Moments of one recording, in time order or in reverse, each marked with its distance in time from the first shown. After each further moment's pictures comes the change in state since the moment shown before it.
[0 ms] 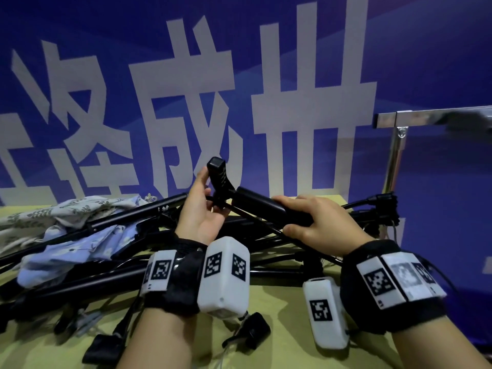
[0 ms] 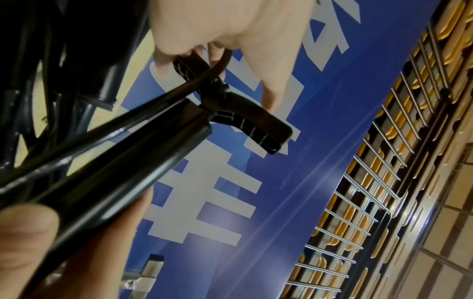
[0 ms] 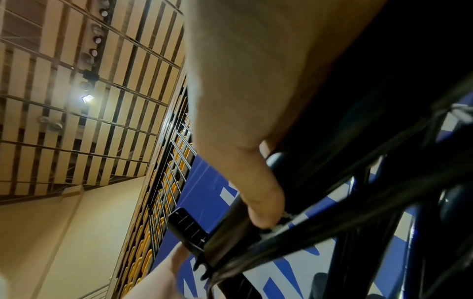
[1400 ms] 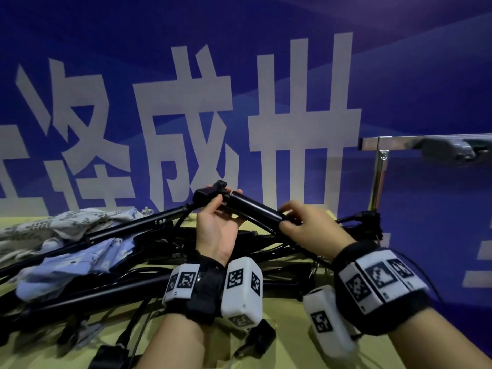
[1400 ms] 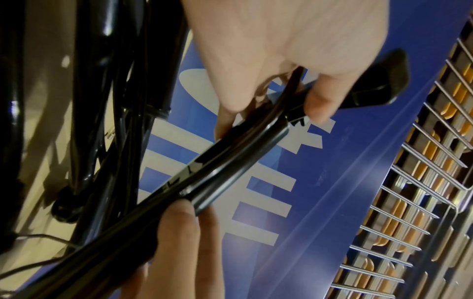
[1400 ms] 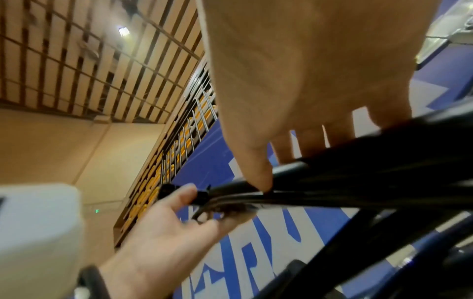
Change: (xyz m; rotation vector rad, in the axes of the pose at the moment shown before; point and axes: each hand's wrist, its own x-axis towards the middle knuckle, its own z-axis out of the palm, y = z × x) left_hand -0.004 -0.026 0.002 -0.225 -0.285 0.142; right_hand 0.007 -0.018 -0.011 0.070 0.009 0.242
